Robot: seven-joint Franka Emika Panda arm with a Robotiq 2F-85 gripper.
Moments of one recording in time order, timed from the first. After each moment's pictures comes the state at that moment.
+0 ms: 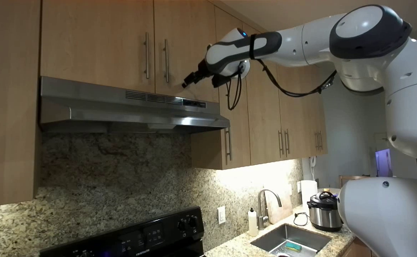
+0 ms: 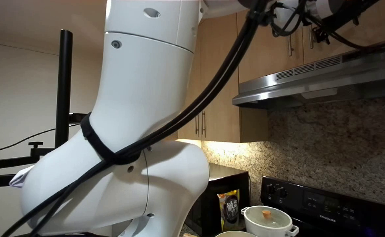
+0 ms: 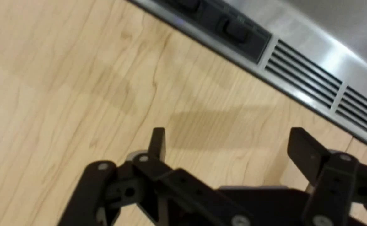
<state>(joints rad) 1.53 -0.36 -1.44 -1.49 -0.34 2.74 -0.51</state>
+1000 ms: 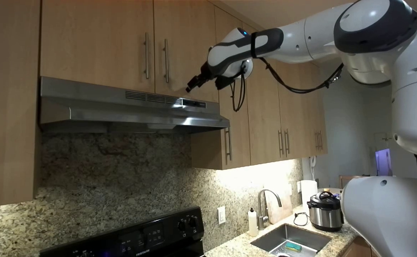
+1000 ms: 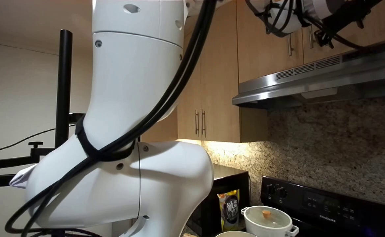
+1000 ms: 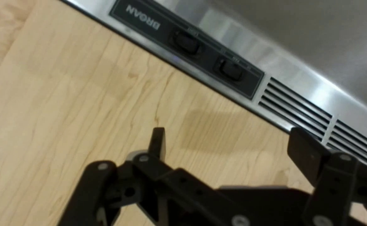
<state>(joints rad) 1.34 -0.31 -1.33 -1.58 -0.30 2.73 -0.51</state>
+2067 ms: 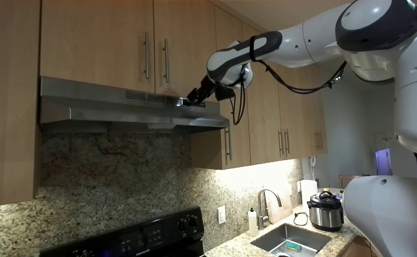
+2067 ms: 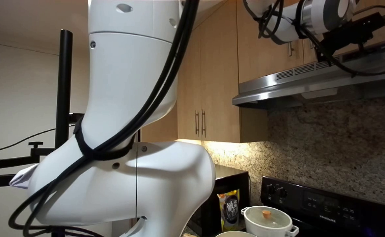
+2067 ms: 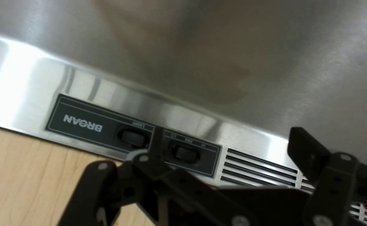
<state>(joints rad) 1.26 -0.29 -1.28 -1.69 -0.12 2.68 -0.51</state>
